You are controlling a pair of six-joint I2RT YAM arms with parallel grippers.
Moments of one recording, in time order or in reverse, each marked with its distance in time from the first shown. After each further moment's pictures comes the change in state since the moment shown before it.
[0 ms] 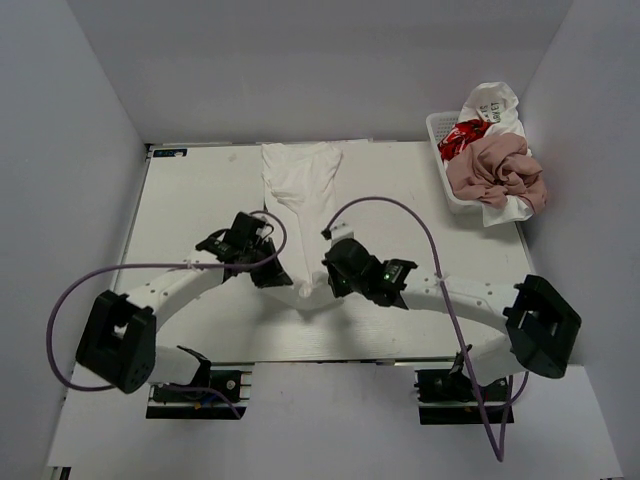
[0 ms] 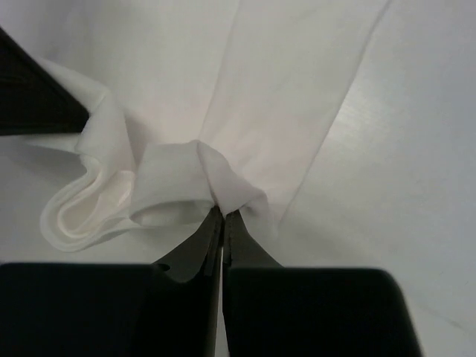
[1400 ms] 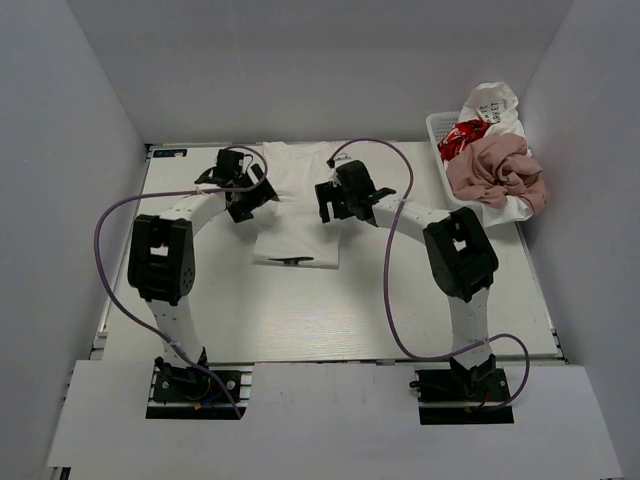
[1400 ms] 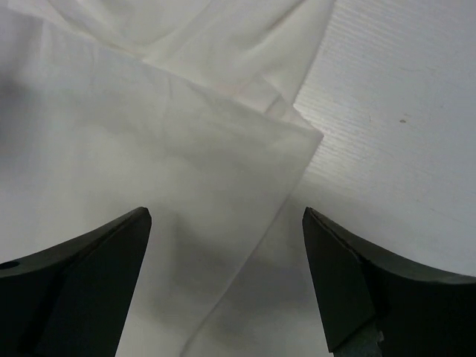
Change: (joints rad) left arm 0.294 0.638 0.640 0.115 -0.162 0.147; right arm -0.457 0.664 0.623 0.121 -0.216 -0.269
